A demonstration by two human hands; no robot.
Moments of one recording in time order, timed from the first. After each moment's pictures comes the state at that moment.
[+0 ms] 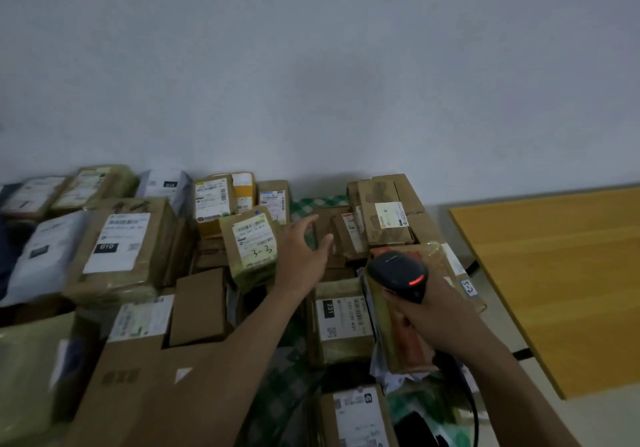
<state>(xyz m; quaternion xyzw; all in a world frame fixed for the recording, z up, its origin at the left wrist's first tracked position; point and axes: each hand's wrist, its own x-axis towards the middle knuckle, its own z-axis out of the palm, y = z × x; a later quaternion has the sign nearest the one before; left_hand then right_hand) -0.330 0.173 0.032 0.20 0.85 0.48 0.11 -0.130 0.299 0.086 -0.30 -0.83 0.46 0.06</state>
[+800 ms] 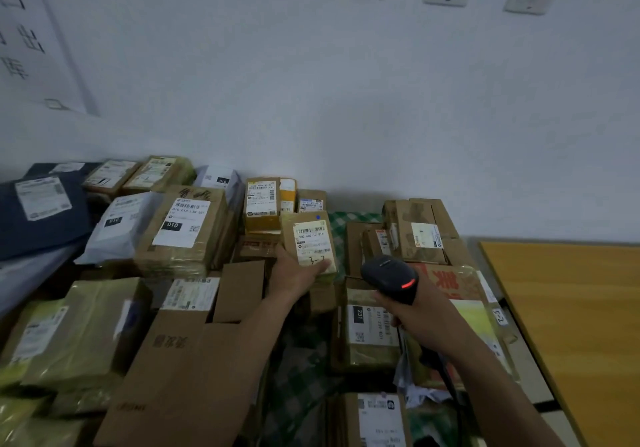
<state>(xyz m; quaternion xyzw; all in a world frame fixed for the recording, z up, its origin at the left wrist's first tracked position) -0.362 0.090 0.001 0.00 0.80 0.56 0.23 -0.172 0.252 0.097 -0.24 -0.86 0.44 -0.01</state>
